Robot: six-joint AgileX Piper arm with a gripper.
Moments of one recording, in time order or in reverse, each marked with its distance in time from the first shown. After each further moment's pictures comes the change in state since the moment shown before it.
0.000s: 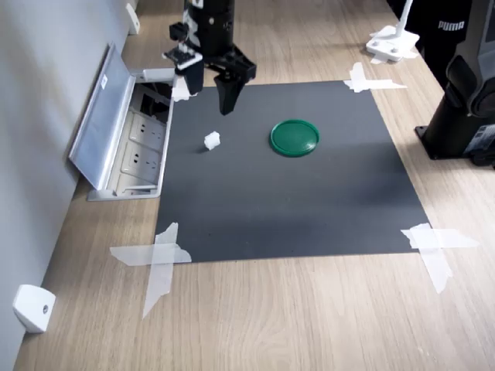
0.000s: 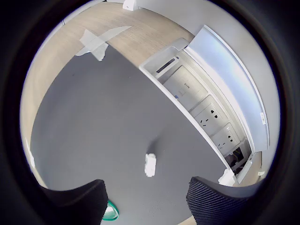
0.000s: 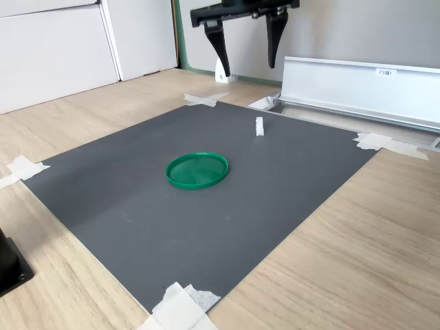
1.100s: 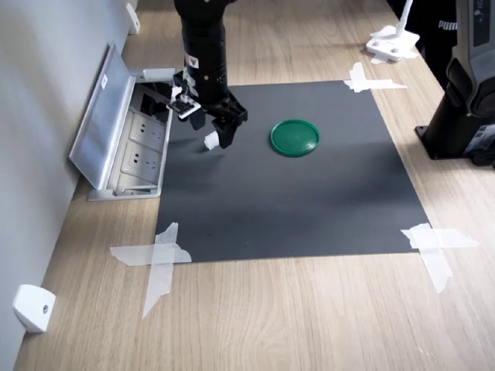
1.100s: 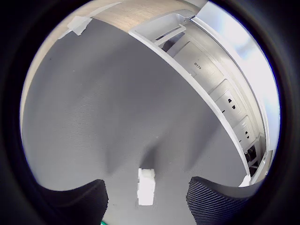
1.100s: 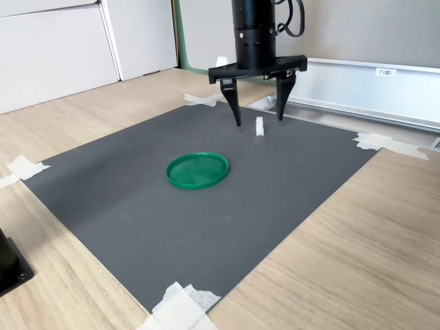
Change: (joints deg) arm -0.9 7.9 4.4 -1.3 -9.3 0.0
